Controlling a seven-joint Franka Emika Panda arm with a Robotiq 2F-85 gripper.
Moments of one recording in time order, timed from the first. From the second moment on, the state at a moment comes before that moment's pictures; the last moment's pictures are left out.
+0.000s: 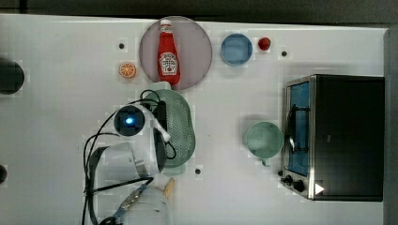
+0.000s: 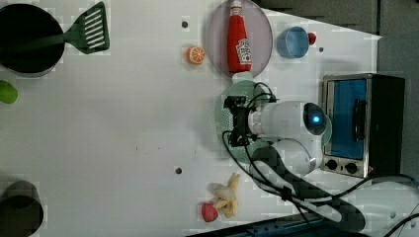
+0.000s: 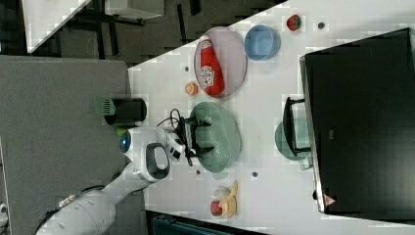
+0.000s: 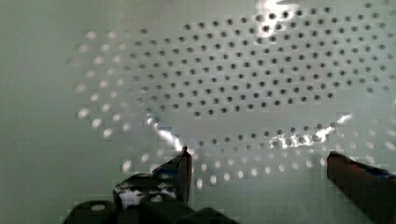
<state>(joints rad) 0.30 0.47 0.06 -2.29 0.06 1.14 1.01</state>
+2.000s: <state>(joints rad) 0.62 0.67 0.04 -1.91 0.15 1.06 1.31</state>
